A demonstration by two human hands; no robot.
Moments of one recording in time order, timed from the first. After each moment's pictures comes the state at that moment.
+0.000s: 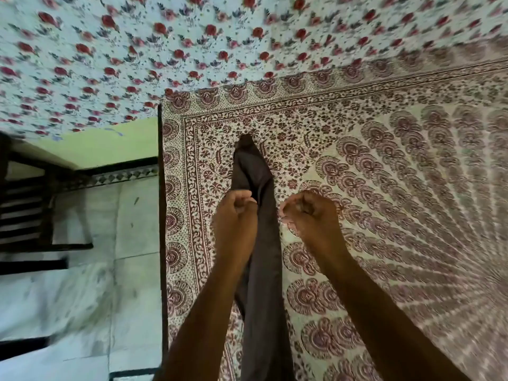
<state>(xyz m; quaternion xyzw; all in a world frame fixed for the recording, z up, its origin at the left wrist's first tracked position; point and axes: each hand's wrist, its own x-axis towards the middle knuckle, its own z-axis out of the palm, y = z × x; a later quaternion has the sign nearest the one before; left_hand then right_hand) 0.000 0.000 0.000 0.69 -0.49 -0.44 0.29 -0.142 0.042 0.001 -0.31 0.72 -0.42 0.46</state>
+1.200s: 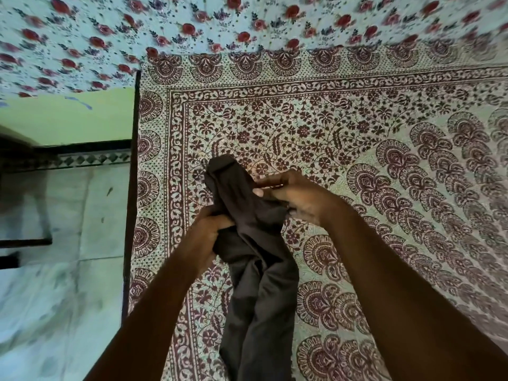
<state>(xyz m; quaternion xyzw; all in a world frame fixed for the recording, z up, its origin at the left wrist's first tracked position) 0.057 -0.099 -0.149 0.55 -0.29 -0.73 0.26 -0.154 -0.127 -0.157 -0.29 0.54 -0.24 0.75</state>
